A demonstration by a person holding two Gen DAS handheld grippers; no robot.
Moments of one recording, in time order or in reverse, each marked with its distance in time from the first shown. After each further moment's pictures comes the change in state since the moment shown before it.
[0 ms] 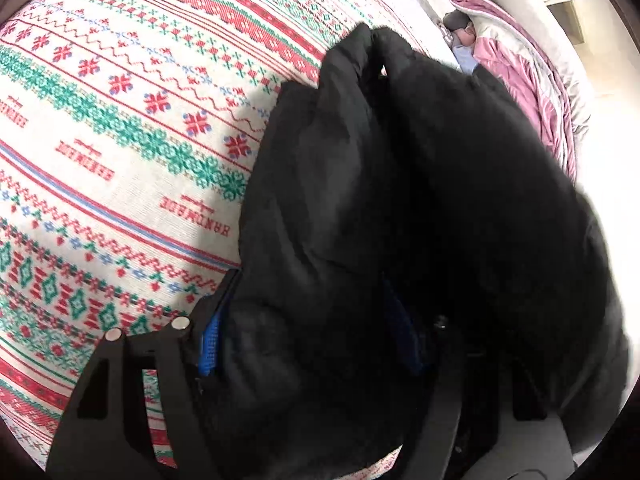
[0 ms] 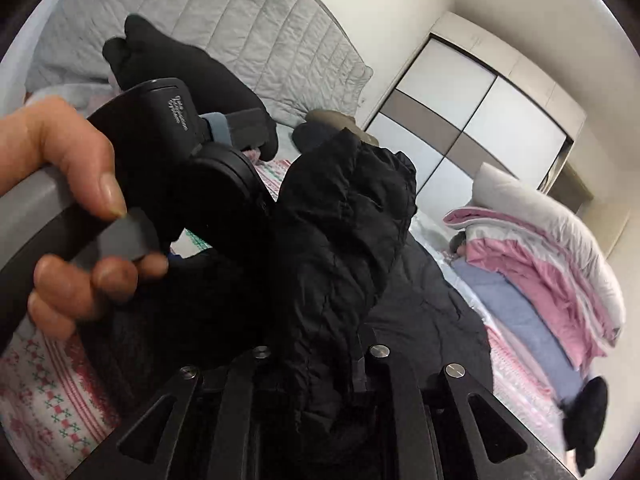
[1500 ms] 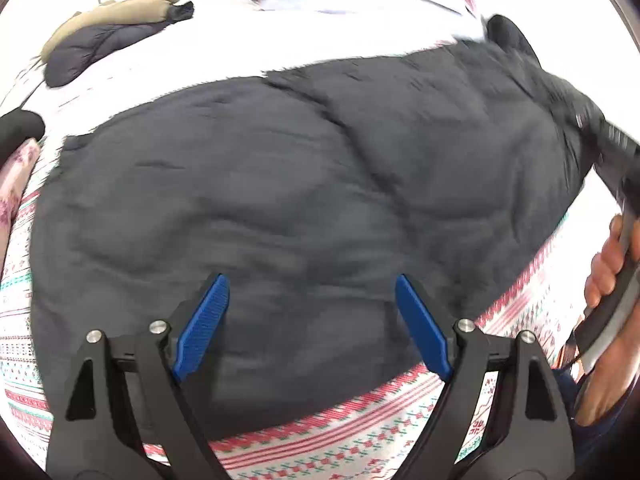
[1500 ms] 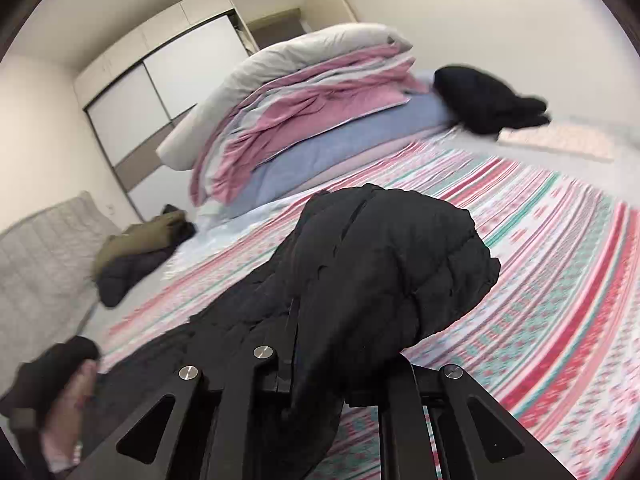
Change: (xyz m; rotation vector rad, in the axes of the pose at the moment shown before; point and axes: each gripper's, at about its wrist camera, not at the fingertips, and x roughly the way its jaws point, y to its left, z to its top) left arm 0.022 -0.161 -0.149 0.809 -0.130 0.277; right arm -0.074 -0.259 -0.175 1.199 0.083 -0.397
